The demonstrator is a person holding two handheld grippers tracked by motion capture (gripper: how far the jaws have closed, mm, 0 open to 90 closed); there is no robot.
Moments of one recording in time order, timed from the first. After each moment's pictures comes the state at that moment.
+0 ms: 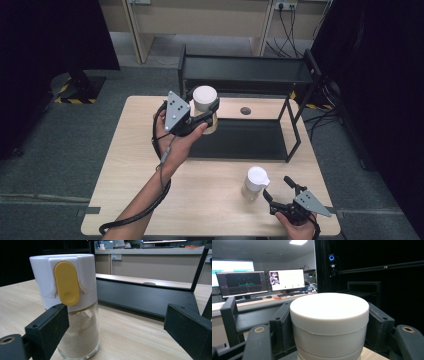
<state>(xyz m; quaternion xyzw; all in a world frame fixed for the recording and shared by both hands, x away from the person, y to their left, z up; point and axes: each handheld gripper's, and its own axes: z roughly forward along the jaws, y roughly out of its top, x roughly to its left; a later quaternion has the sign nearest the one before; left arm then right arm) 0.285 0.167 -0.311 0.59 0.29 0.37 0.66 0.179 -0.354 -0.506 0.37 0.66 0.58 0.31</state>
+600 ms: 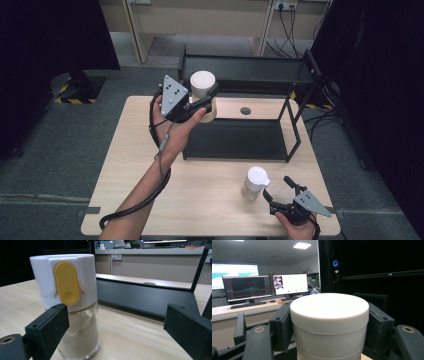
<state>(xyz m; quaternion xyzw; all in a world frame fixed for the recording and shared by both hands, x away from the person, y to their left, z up) 0.294 0.168 -0.285 0.58 0.29 0.38 0.66 0.179 -0.354 -0.506 0.37 0.66 0.58 0.31</state>
